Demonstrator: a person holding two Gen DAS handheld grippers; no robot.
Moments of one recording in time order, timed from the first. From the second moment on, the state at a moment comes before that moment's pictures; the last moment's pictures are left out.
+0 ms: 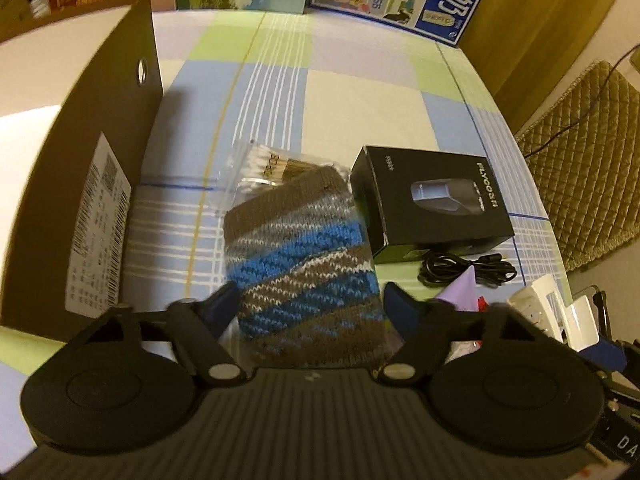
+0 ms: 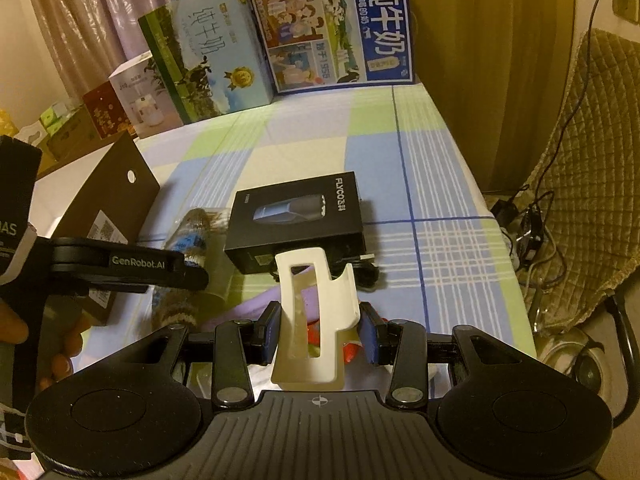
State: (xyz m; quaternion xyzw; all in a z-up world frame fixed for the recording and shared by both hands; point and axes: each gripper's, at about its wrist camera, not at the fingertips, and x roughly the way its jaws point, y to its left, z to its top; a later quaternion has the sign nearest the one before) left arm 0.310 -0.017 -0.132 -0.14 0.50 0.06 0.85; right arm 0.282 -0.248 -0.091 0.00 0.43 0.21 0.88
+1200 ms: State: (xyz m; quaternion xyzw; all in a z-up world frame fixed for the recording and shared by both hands) left arm 0.181 0.134 0.014 -0.17 0.35 0.08 0.92; right arm 0.252 -0.092 -0.003 0.05 0.36 0.35 0.86
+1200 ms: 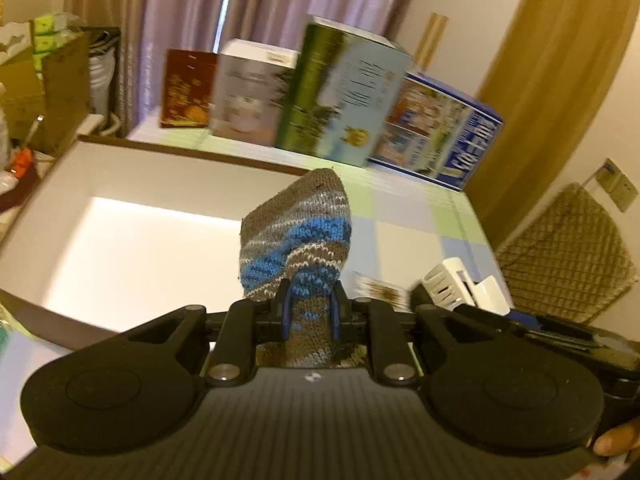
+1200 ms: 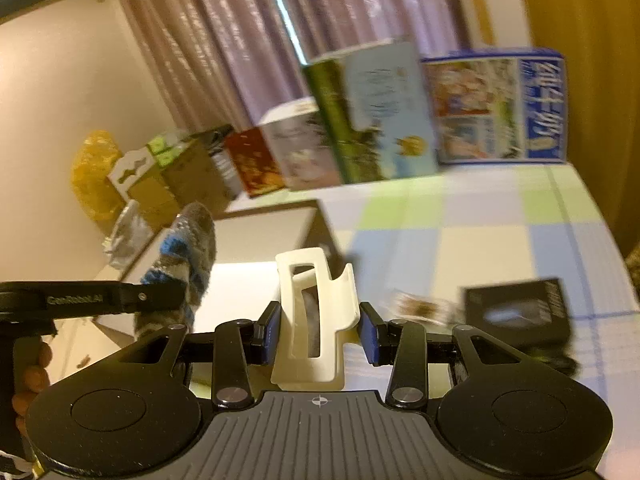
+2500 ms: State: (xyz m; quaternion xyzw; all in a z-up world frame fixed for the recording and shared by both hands) left arm 0.240 0.334 -0.102 -0.06 0.52 0.12 0.85; right arm 0.293 0.126 -0.101 -0.09 0.44 0.26 0.86
